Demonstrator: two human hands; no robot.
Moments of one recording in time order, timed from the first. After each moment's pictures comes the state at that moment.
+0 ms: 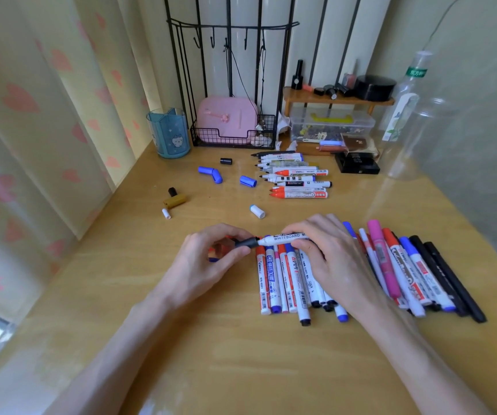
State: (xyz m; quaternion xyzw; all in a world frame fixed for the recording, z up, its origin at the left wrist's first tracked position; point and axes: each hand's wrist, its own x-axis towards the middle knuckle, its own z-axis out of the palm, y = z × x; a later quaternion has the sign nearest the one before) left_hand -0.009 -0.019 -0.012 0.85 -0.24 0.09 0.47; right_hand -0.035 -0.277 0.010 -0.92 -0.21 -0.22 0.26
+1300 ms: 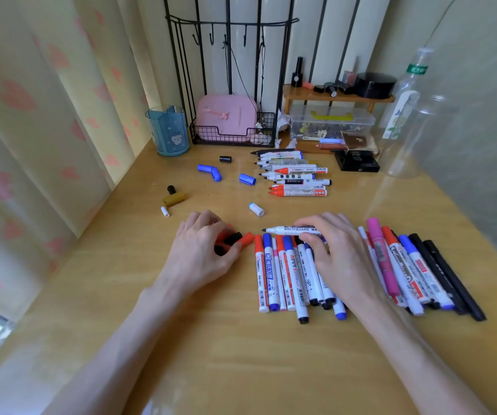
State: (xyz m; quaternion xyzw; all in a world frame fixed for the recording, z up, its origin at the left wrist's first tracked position) left_hand 0.011 -0.020 -0.025 0.95 -0.16 0.15 0.21; right_hand -0.031 -0.284 0.001 -0.93 -0.13 -0.21 0.27
